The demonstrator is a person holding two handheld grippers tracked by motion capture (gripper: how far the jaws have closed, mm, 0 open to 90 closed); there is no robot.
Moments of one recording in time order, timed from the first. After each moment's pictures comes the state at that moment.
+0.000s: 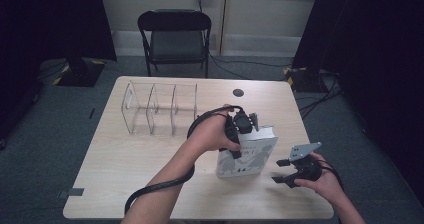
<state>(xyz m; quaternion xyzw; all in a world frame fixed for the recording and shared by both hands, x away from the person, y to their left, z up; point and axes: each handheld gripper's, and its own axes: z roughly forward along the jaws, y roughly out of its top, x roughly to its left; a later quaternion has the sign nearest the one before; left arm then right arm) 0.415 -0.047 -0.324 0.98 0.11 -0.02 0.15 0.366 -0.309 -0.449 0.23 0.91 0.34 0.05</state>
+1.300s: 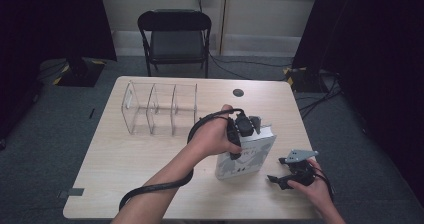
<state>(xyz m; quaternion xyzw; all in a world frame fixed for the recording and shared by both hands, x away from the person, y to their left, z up) 0.403 -0.050 -0.320 0.98 0.15 0.01 0.11 0.366 -0.310 -0.494 0.31 0.87 0.36 0.13</state>
